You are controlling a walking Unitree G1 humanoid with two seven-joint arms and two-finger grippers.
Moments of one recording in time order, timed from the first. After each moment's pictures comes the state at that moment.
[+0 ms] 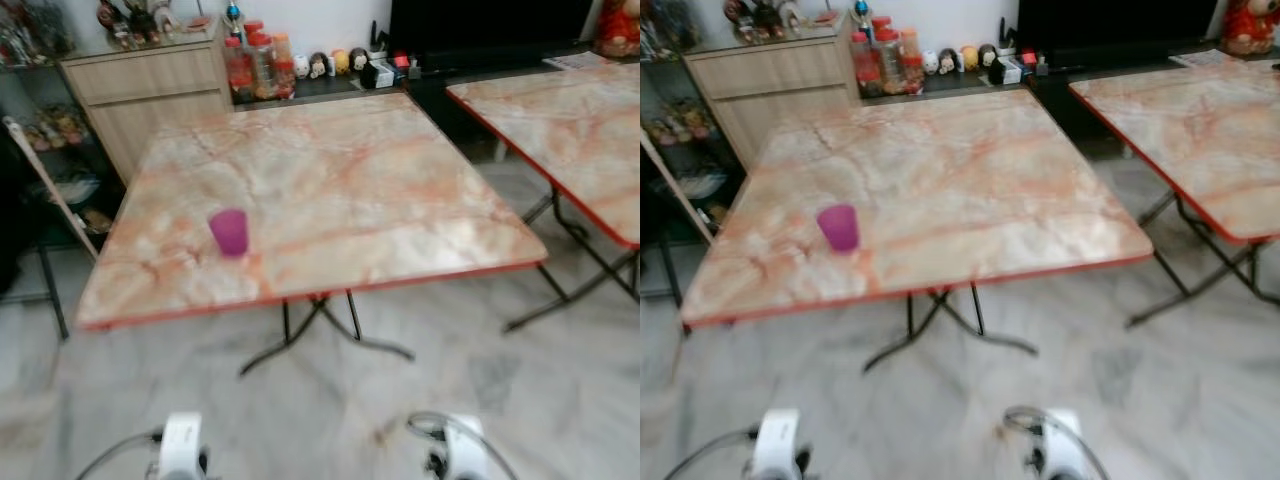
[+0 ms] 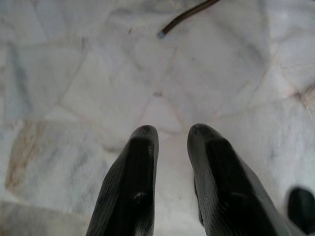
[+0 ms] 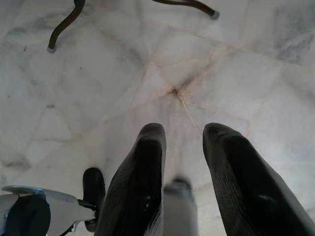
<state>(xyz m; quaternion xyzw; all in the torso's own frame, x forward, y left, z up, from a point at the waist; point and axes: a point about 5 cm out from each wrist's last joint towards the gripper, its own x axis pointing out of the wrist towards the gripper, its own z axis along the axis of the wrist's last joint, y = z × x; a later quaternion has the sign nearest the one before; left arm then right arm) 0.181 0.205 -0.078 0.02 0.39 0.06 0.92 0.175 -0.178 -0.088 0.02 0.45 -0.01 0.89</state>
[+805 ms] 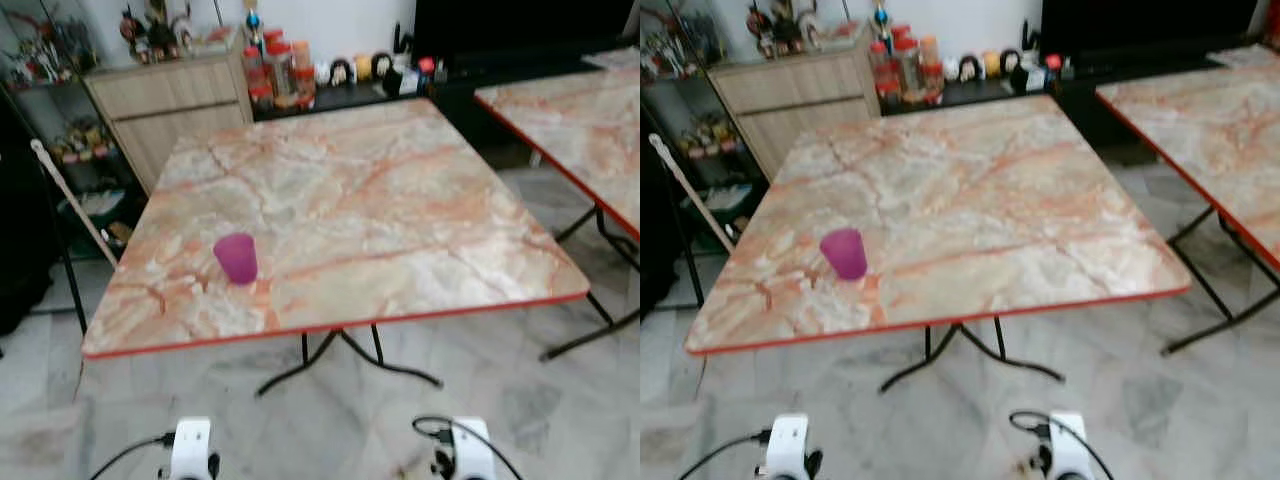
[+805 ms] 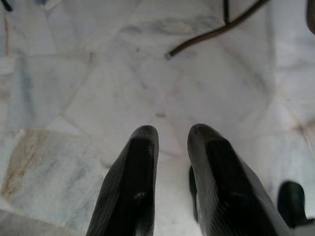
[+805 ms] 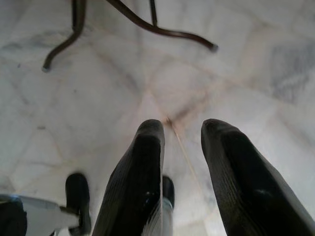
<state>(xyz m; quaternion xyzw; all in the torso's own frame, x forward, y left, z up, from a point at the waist) 0.187 0.195 -0.076 0.01 0.39 0.04 0.92 0.177 -0.192 -0.084 0.00 0.43 -0.03 0.90</state>
